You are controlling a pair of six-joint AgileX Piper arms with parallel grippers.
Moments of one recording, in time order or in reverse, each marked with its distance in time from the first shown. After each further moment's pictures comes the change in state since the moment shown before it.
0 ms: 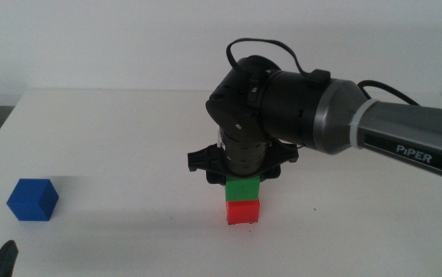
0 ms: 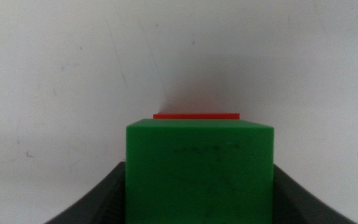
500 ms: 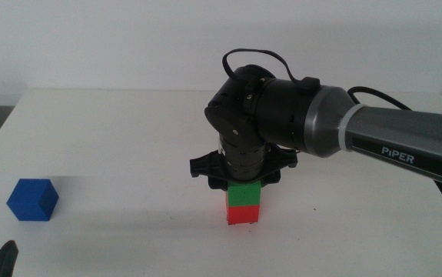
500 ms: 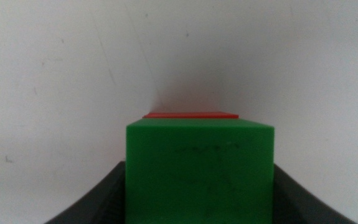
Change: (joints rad) left arm 0.000 0.000 0.000 0.000 0.000 0.000; right arm -0.010 0.036 0.000 0.008 -0.003 -0.006
